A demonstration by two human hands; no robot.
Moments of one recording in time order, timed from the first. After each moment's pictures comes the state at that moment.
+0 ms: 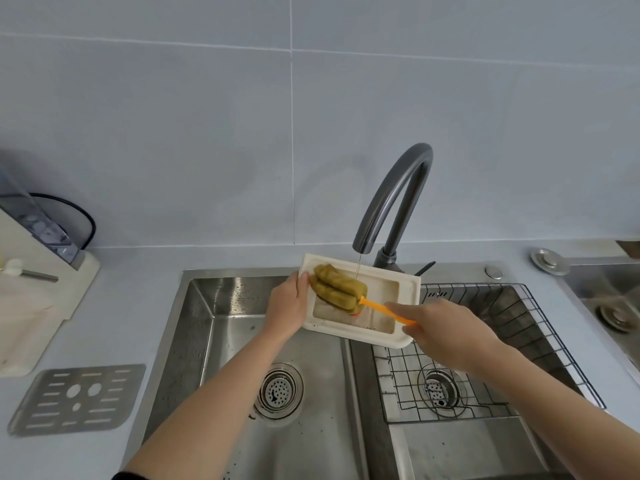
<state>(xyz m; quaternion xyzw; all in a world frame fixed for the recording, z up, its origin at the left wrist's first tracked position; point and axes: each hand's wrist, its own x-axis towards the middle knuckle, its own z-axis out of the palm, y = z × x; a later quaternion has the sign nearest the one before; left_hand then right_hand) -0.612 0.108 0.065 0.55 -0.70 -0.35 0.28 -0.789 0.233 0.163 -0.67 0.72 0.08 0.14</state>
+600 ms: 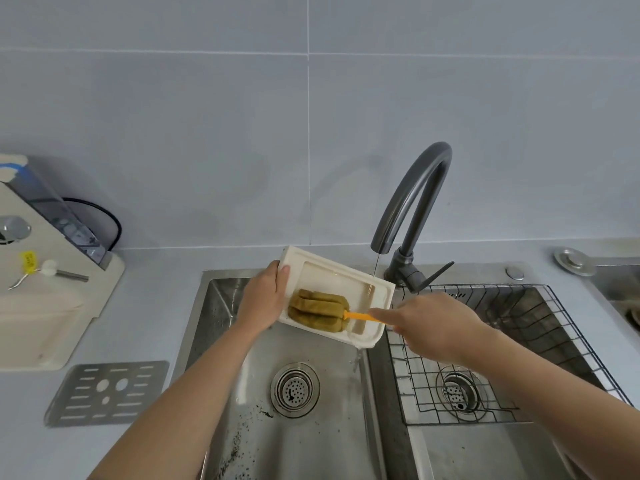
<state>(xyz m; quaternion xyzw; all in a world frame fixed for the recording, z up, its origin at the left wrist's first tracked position) -0.557 0.090 0.085 0.55 -0.76 -0.25 0.24 -0.766 0.210 0.160 -0.79 0.60 0.16 0.05</state>
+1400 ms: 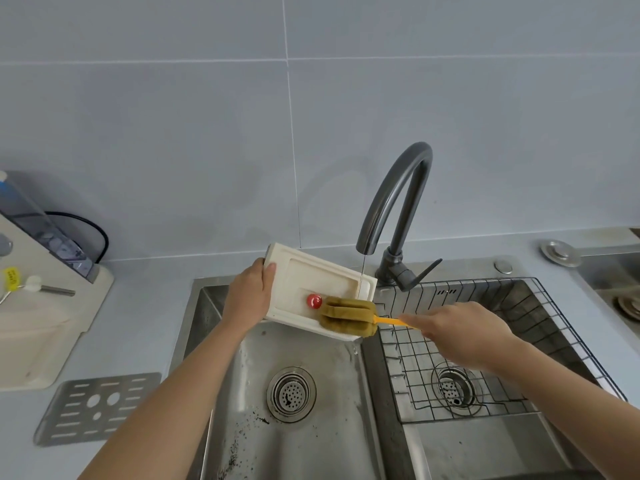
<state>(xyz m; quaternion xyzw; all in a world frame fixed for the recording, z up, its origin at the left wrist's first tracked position) -0.556 0.082 0.094 0.56 -0.76 -0.21 0.24 -0.809 0.236 0.146 -0.74 0.65 0.18 0.05</state>
